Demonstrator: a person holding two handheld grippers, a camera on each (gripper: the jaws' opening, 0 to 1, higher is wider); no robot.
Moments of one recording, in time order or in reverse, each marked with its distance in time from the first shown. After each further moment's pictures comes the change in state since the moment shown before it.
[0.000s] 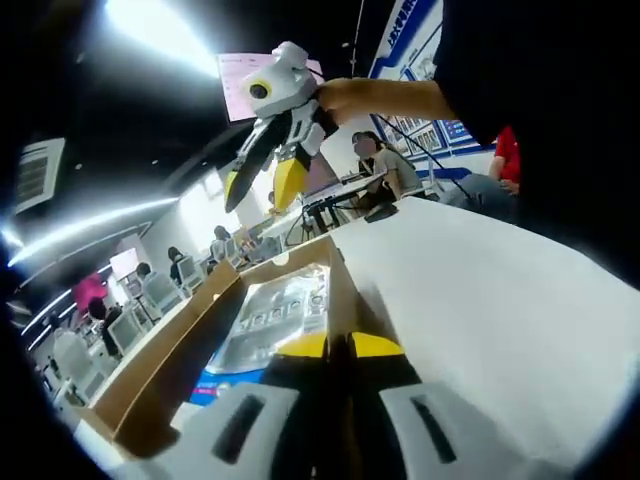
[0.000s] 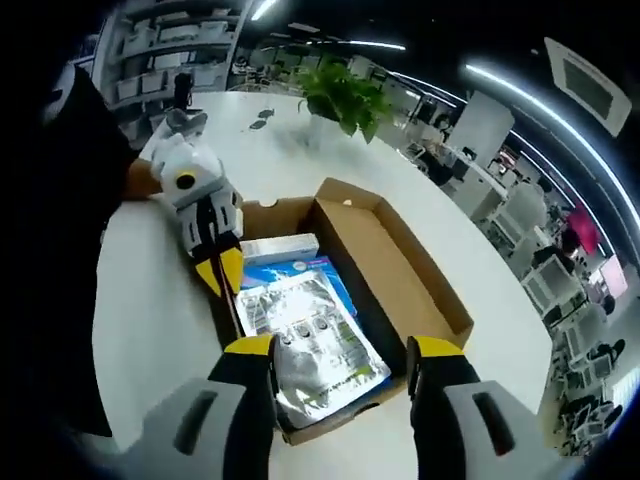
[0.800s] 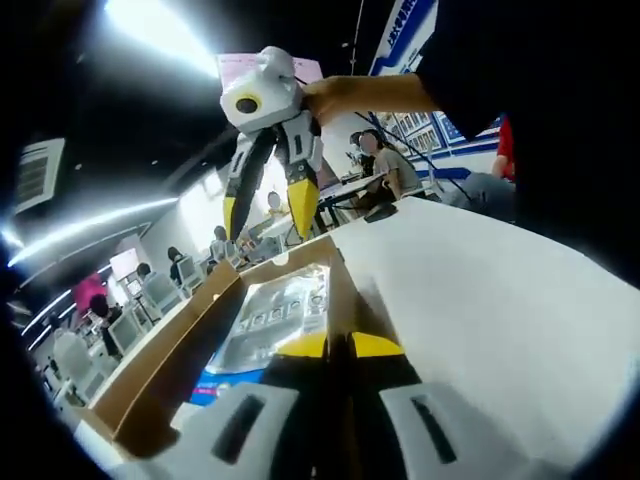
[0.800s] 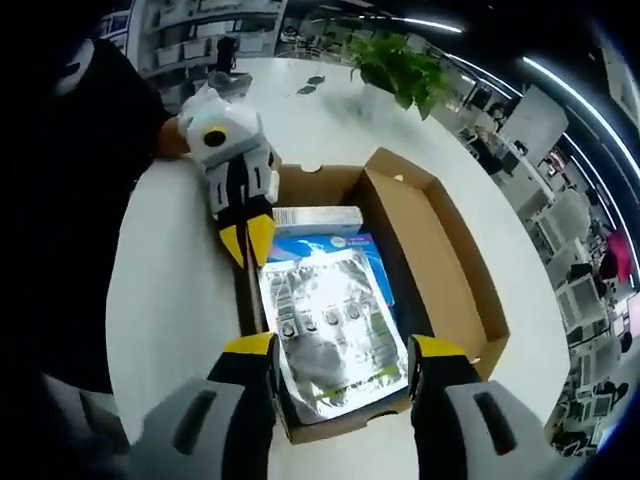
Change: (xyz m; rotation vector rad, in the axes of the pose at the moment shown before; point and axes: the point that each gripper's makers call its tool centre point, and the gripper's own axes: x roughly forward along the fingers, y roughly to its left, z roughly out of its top) left arm 0.000 0.001 -0.001 0.001 0.000 -0.001; right arm 0.028 0.018 -0.018 -0.121 0.130 0.193
